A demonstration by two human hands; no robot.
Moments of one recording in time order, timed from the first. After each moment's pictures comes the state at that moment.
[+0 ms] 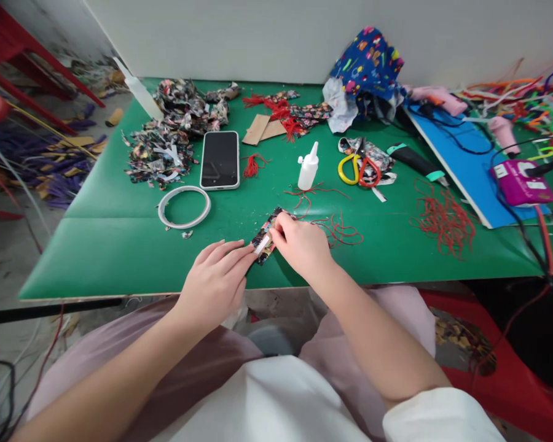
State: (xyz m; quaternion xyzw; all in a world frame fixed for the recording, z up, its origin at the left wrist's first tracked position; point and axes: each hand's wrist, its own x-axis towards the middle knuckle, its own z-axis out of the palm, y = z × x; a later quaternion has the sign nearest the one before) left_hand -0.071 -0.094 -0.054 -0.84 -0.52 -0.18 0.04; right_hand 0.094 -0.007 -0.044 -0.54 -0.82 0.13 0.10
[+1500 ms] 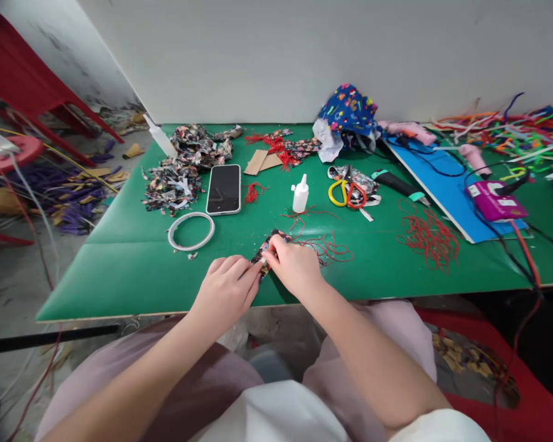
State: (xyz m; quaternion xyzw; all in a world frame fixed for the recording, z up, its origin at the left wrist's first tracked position) left_hand -0.059 -0.078 -0.043 -0.83 -0.54 -0.11 0.07; right_hand 0.088 -0.014 -0.045 -0.54 -0.83 0.09 0.08
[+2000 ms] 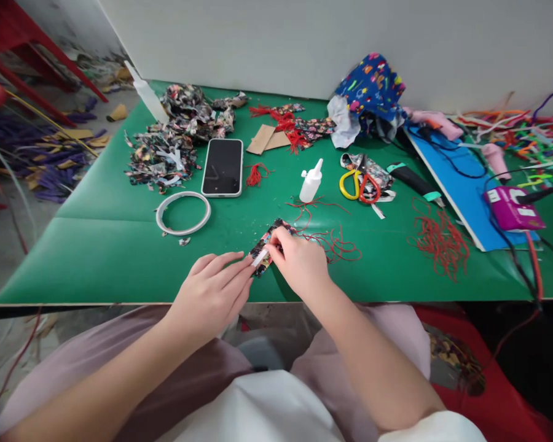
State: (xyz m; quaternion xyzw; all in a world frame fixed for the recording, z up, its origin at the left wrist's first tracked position) left_hand -0.068 -0.091 -0.051 -0.83 -0.50 -0.22 0.07; right_hand 0.091 -0.013 -0.042 -0.54 -0.83 0.12 0.08
